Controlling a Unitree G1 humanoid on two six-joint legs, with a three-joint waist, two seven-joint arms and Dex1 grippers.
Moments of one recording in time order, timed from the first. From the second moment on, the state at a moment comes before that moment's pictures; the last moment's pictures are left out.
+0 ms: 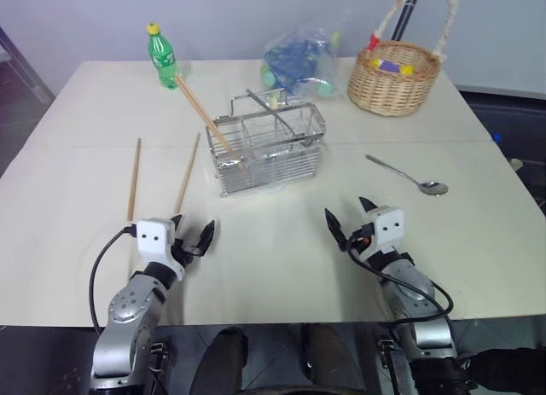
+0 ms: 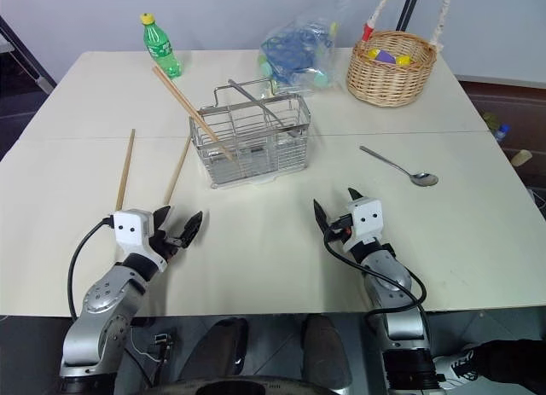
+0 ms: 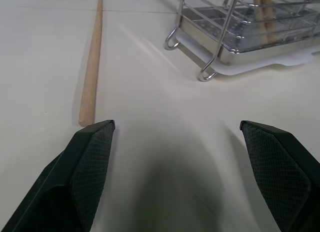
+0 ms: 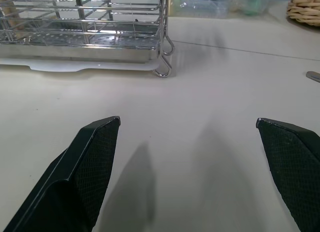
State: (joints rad) left arm 0.16 0.21 0.13 -0.33 -0.29 0.27 -0.32; right arm 0.02 -0.21 -0.02 -0.11 0.13 0.02 0.32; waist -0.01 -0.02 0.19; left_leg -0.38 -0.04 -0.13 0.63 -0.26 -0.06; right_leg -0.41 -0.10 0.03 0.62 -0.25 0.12
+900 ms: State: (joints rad) left arm 0.16 0.21 0.13 -0.33 -0.30 0.27 -0.32; right arm 0.02 -0.21 -0.02 -0.11 0.13 0.02 0.32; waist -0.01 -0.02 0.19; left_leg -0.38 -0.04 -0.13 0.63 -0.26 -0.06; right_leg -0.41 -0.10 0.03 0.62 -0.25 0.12
